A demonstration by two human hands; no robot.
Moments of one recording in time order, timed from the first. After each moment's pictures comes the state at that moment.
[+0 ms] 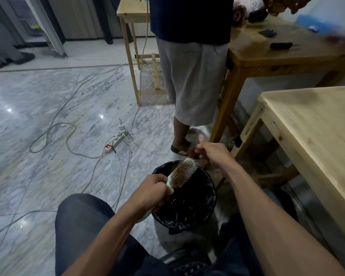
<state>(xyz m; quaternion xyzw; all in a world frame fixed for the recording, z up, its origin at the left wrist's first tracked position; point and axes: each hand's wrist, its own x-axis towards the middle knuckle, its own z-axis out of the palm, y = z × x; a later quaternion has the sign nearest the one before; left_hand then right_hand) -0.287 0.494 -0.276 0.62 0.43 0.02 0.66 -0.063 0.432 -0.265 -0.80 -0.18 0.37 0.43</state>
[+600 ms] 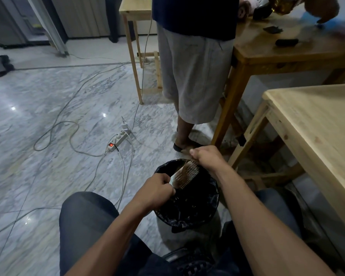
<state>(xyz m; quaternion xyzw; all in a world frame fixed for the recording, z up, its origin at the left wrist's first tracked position) -0.286 0.499 -0.277 0.74 0.42 -0.02 0.53 -0.090 0.447 -0.281 -0.78 -0.17 0.38 0.46</state>
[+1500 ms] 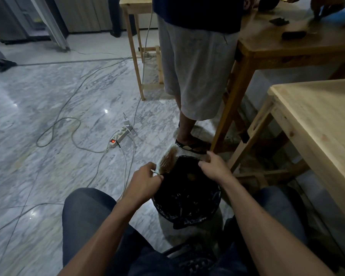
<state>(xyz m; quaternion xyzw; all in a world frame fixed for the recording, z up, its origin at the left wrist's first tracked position) -0.298 0.518 -0.280 0.75 0.47 0.06 0.46 -0.078 0.427 -0.316 -0.85 -0.23 0.39 0.27</state>
